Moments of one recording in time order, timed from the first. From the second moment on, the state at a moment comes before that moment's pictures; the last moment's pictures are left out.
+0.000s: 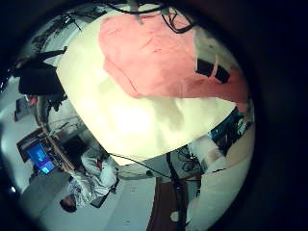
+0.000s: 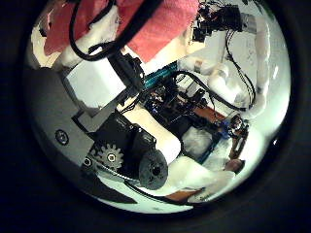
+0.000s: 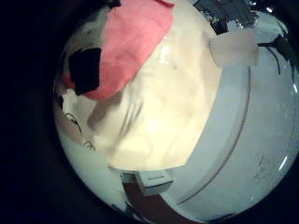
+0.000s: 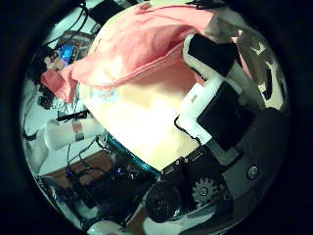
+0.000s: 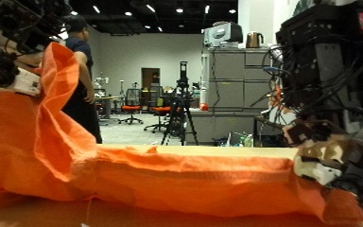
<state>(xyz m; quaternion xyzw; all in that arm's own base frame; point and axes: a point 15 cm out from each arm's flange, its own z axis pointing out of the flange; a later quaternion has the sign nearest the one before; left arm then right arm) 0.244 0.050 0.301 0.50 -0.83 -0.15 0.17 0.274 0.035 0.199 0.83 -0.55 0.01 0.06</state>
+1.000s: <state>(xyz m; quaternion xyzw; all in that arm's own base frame) 0.247 0.040 0.311 0.49 -0.84 -0.14 0.17 0.208 0.029 0.151 0.86 -0.51 -0.03 0.10</state>
